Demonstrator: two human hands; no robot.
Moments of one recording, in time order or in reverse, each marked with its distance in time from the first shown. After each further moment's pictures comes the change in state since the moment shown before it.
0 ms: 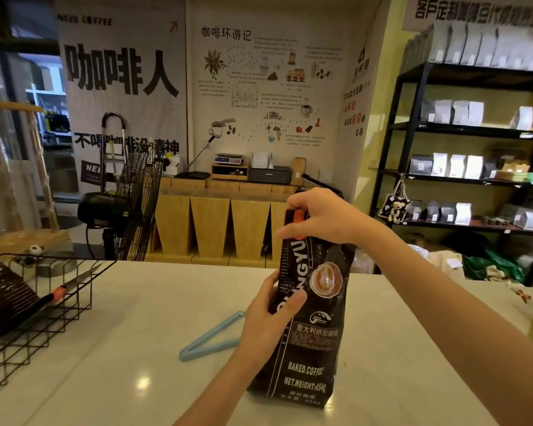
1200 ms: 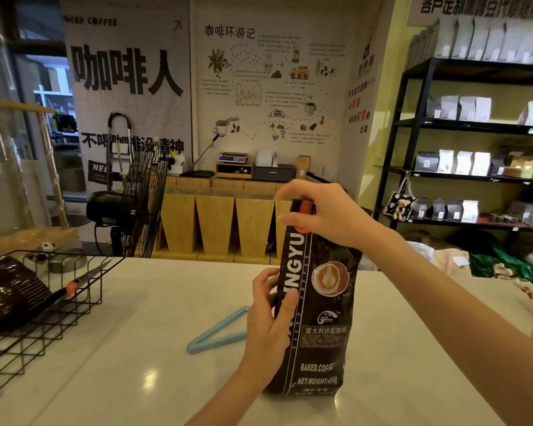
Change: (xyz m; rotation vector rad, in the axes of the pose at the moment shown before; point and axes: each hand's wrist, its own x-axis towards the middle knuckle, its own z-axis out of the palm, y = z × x) left_hand -0.020 0.003 0.009 0.066 0.134 0.182; right_hand -0.009 -0.004 0.004 -0.041 0.201 -0.121
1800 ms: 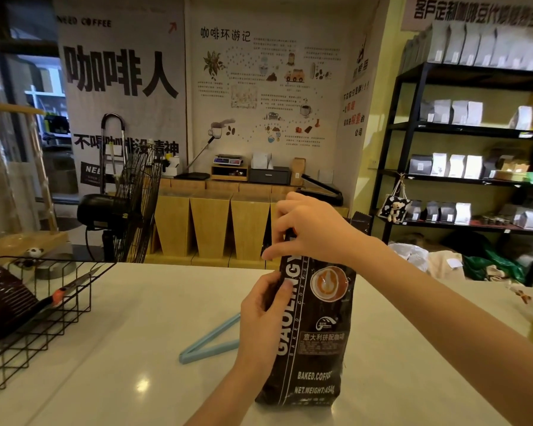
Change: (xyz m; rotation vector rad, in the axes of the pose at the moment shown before) left_hand 0.013 0.011 0.004 -0.185 0.119 -0.077; right_hand 0.003 -0.009 0.011 -0.325 -0.172 -0.134
